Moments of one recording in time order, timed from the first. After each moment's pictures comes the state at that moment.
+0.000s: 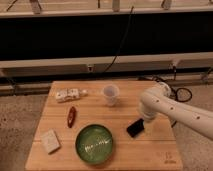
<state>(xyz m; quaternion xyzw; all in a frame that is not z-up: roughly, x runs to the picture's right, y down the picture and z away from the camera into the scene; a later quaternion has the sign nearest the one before) 0.213 0.188 0.792 -0.31 -0.05 -0.12 0.94</state>
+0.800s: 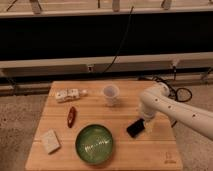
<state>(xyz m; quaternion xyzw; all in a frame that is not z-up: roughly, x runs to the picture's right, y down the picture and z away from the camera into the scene) 0.218 0.193 0.813 -0.32 -0.06 -0.15 0.93</state>
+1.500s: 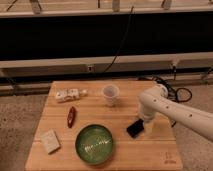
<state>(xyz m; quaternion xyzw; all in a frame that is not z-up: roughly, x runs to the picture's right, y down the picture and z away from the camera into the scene) 0.216 0.204 0.827 -0.33 -0.07 -0.16 0.93</state>
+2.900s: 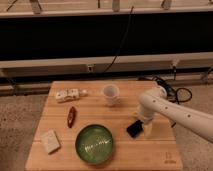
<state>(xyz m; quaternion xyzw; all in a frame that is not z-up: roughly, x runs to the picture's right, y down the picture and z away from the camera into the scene) 0.212 0.217 0.833 -0.34 -0.09 -0.17 0.92</state>
